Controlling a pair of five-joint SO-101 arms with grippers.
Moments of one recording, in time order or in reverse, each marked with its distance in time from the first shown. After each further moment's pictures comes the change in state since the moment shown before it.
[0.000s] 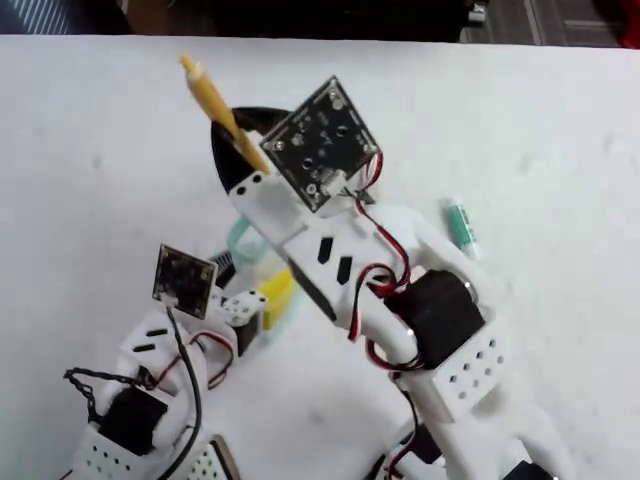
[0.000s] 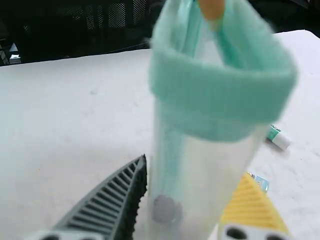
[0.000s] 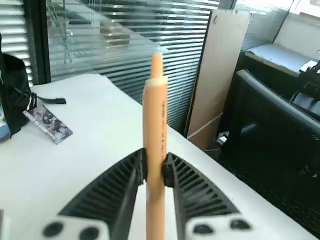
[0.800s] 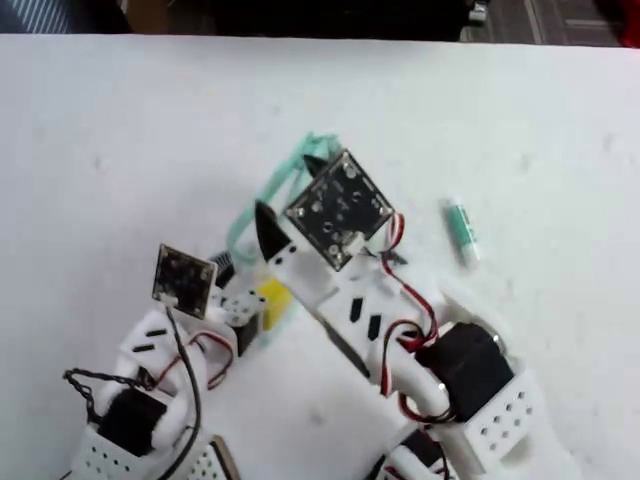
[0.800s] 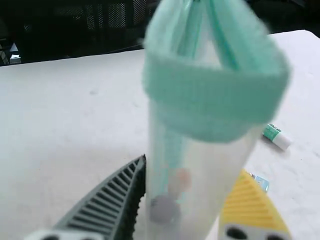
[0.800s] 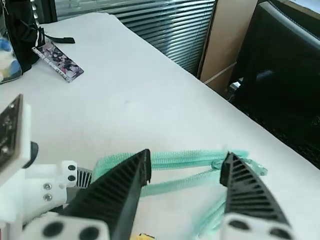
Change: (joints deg) left arm 0.0 0.0 0.0 0.0 0.0; right arm 0.0 -15.4 15.3 11.5 0.0
